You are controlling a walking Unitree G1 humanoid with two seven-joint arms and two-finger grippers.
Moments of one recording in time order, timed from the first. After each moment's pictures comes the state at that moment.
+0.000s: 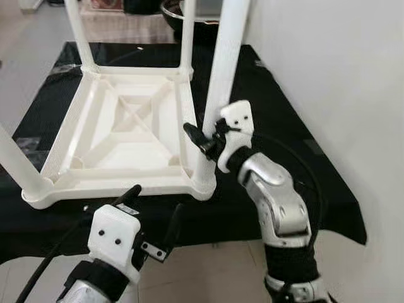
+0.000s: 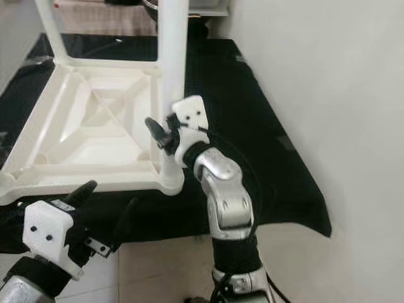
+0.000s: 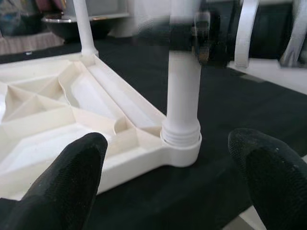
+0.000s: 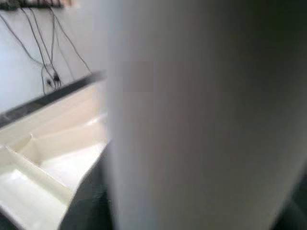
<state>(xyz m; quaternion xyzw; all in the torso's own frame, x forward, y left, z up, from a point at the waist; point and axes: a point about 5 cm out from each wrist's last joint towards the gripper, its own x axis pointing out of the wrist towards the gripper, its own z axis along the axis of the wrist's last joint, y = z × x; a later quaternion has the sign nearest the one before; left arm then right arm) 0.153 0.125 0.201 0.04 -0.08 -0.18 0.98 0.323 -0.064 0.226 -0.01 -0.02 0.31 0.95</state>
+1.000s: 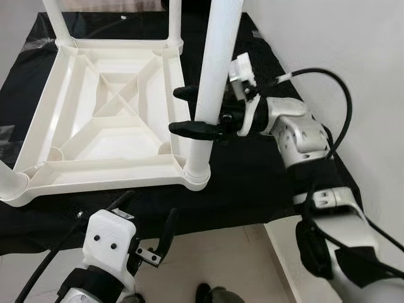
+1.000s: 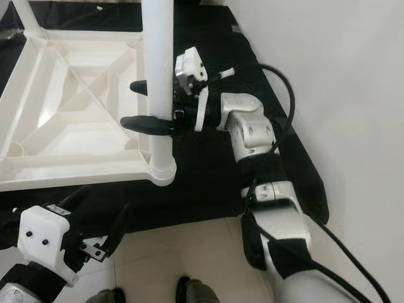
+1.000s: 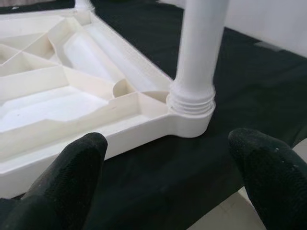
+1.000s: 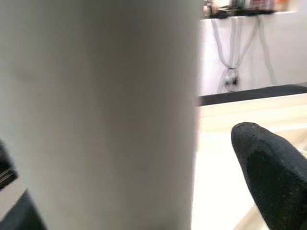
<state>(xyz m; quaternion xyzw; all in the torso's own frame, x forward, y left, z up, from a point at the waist) 0.145 0.133 0.199 0.06 -0.06 -0.16 0.98 0.358 -0.087 0.305 -0.06 -0.10 0.71 0.69</state>
